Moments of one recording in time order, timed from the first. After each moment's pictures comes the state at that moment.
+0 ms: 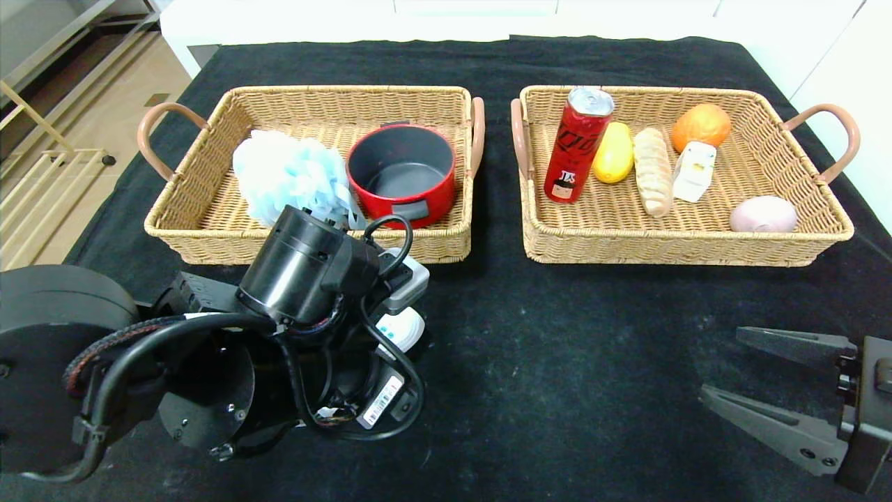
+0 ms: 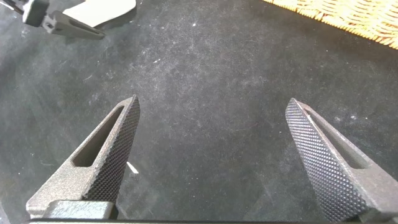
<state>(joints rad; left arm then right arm) -0.74 1.62 -1.08 0.21 0.38 0.14 0.27 1.15 -0.43 -0.51 0.47 -0.06</state>
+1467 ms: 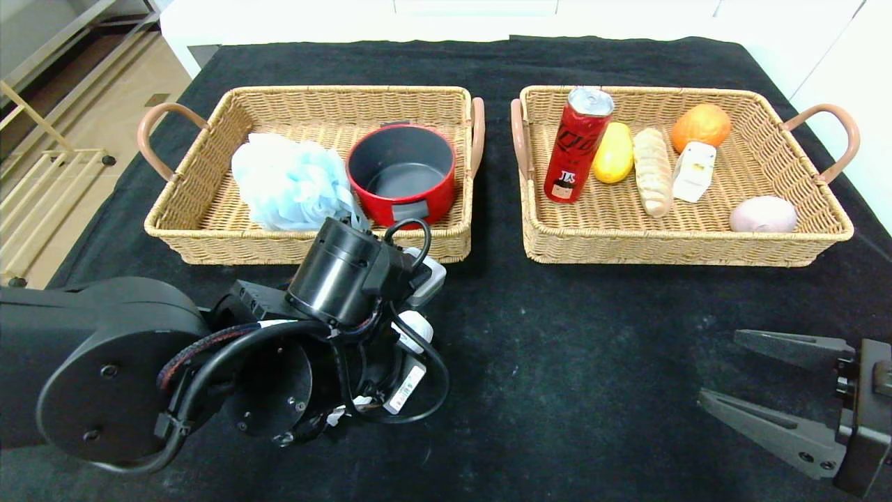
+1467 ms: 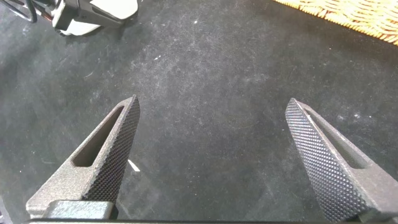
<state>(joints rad) -0.73 1.70 -1.09 0.11 0.42 0.13 0.27 1.15 -0.43 -0.51 0.47 -0.06</state>
